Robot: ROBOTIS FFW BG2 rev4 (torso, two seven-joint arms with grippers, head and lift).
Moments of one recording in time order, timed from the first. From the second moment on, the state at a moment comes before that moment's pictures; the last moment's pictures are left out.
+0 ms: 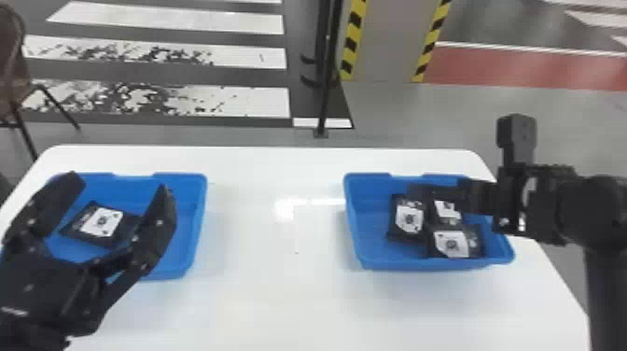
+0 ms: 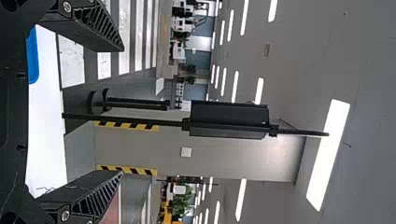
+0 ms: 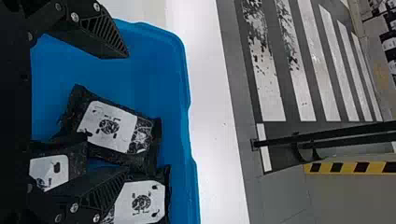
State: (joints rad) left arm 0.69 0.13 0.01 -2.41 0.19 -0.03 -0.15; right arm -0.23 -0.22 -0.24 -1.91 -0.33 1.41 0.19
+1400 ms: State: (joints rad) left arm 0.69 0.12 0.02 -2.39 0.20 -0.05 -0.15; right arm -0.44 -0.22 -0.14 -1.39 -0.33 1.31 0.20
